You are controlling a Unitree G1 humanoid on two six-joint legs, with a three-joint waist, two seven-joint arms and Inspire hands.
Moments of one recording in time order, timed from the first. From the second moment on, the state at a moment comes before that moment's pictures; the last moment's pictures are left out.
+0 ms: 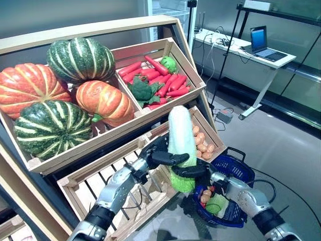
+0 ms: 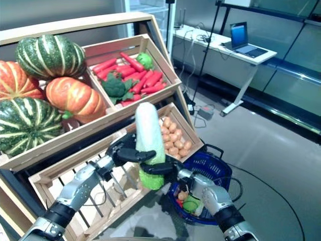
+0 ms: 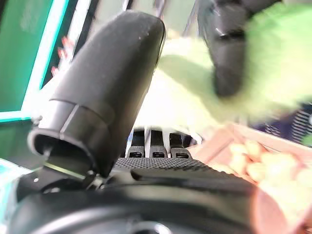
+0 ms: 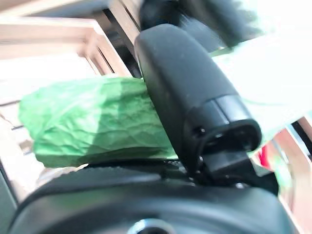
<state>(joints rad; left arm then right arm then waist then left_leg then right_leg) -0.19 0.39 -0.25 0.34 -0.71 0.01 -0.41 -0.15 -0.42 0.26 0.35 0.83 0.34 0.37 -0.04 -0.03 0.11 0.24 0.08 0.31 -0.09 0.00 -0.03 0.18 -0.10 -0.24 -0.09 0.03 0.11</state>
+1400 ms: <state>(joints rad) -0.29 0.39 -0.17 0.46 -0.92 -0.16 -0.22 -0.62 -0.55 -0.03 1.03 0.95 0.02 -0.05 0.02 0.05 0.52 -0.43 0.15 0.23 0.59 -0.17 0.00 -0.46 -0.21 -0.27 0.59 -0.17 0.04</state>
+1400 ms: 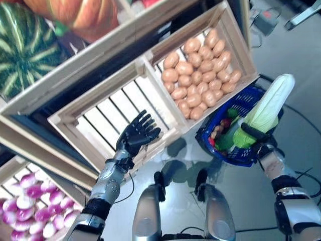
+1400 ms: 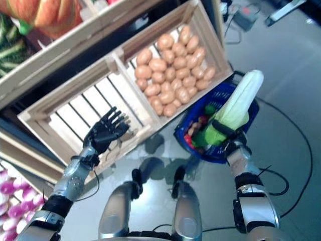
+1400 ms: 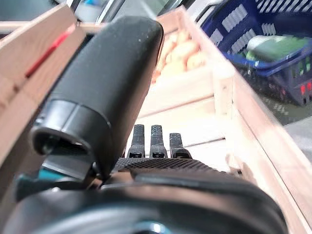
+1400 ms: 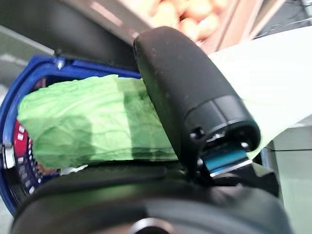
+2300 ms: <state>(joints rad) -0.34 0.41 -0.25 0.40 -1.00 -0.23 -0.18 -0.74 -0.62 -0.03 1.13 1.00 0.02 -0.08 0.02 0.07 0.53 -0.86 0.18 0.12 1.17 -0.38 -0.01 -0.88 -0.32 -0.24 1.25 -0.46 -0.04</state>
